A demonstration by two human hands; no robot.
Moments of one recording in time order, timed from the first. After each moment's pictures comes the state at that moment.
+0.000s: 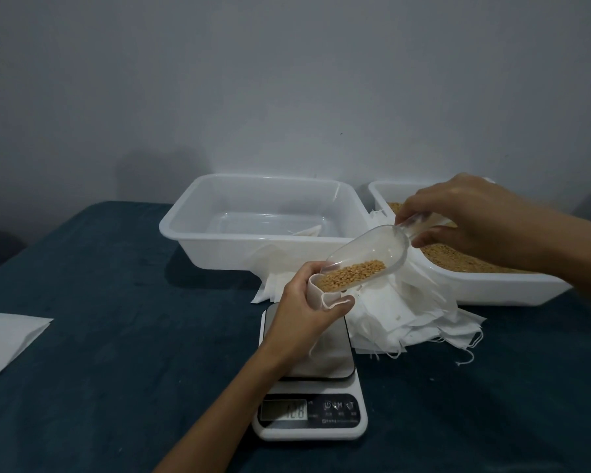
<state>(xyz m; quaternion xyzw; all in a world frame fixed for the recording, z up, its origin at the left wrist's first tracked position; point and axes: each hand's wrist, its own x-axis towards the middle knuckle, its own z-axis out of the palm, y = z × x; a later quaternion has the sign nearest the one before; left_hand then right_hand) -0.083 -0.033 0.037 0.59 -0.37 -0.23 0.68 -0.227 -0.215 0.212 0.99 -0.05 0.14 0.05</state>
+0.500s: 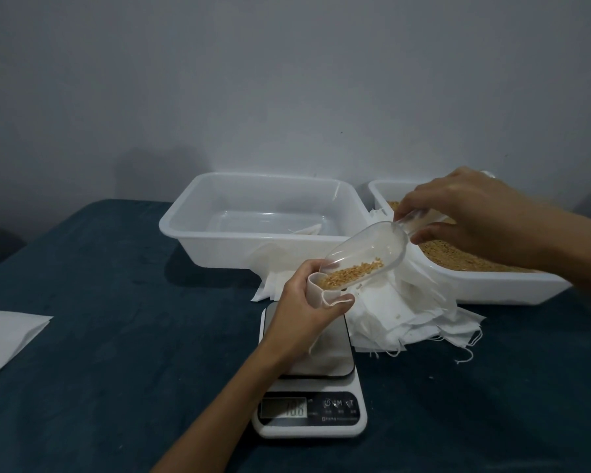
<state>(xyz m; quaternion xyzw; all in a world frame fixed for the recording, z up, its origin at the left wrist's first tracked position) -0.084 -0.032 0.039 0.58 -0.37 -0.23 0.68 -0.226 -0.212 0.213 0.99 -0.04 0.15 0.07</state>
